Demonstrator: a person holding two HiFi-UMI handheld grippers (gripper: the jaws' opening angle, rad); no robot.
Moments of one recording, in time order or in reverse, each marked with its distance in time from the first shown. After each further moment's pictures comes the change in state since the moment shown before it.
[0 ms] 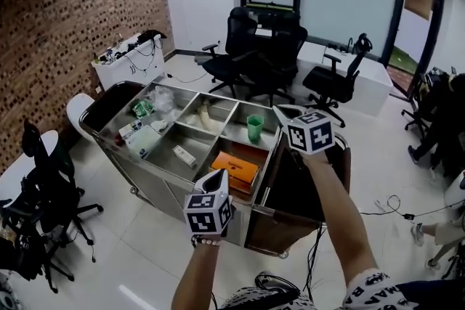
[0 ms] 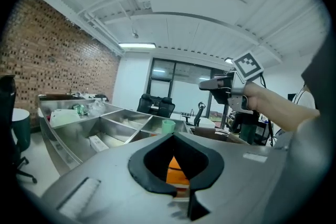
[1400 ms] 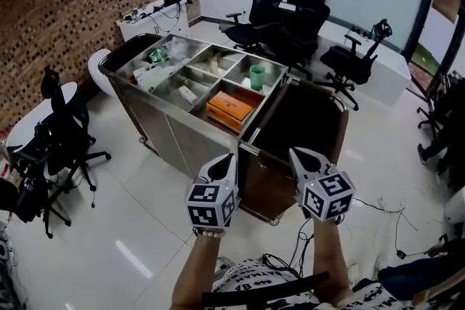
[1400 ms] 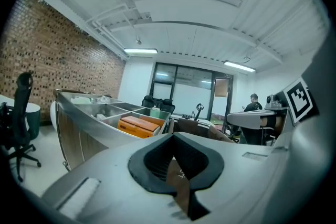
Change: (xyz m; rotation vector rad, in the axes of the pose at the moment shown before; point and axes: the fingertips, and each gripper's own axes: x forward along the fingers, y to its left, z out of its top) left arm -0.108 -0.111 -0.077 -0.027 -0.051 0.049; right arm -0.229 0.104 -0.154 0.072 -0.041 0.096
